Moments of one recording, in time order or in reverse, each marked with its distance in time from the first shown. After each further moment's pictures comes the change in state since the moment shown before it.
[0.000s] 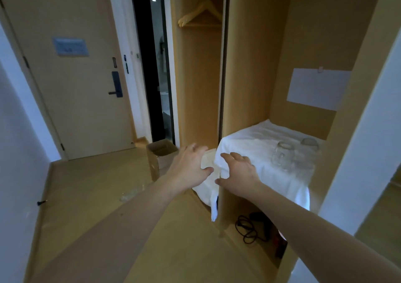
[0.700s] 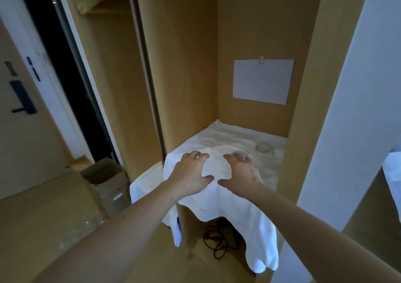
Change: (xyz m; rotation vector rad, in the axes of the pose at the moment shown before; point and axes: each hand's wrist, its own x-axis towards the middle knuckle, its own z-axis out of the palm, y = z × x) left_hand 0.234 0.098 0.136 -0.017 -0.231 0.273; right_hand 0.132 0.212 -0.012 0.036 0.027 0.314
